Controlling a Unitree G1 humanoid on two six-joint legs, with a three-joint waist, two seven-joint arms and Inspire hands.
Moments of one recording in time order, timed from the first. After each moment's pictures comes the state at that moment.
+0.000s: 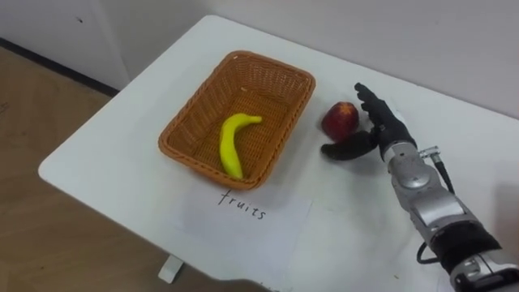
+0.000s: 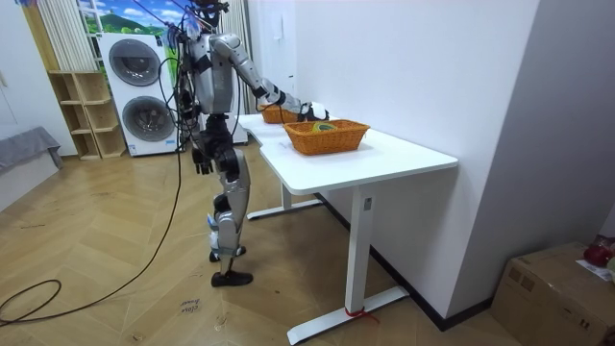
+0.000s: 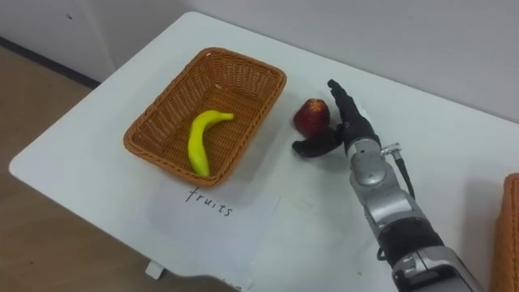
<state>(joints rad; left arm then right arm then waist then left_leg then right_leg) 0.29 0.20 -0.04 0.94 0.31 0.12 0.17 -0.53 -0.35 0.29 0.81 0.02 -0.02 -0.13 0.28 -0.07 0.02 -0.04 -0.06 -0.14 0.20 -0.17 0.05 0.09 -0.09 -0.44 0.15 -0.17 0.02</state>
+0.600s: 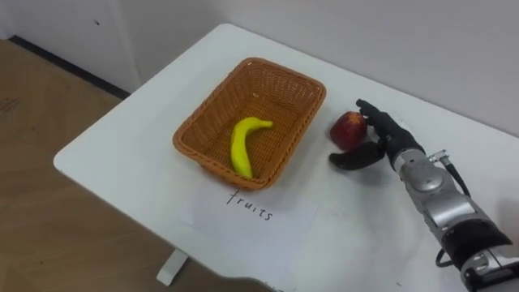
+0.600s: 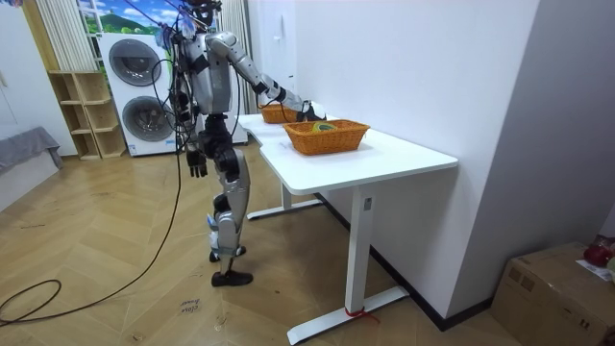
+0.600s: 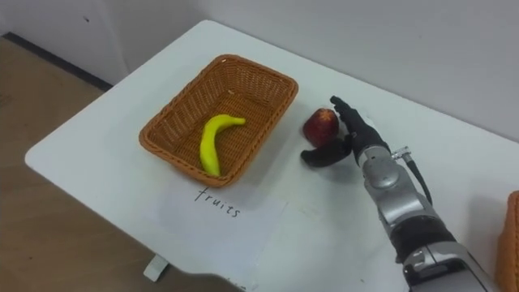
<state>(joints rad) 0.30 0.21 -0.02 0.97 0.31 0.12 0.17 -0.55 -0.39 0.29 0.93 -0.04 -0.04 -0.01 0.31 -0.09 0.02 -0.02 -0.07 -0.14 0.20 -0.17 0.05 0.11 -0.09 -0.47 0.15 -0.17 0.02</state>
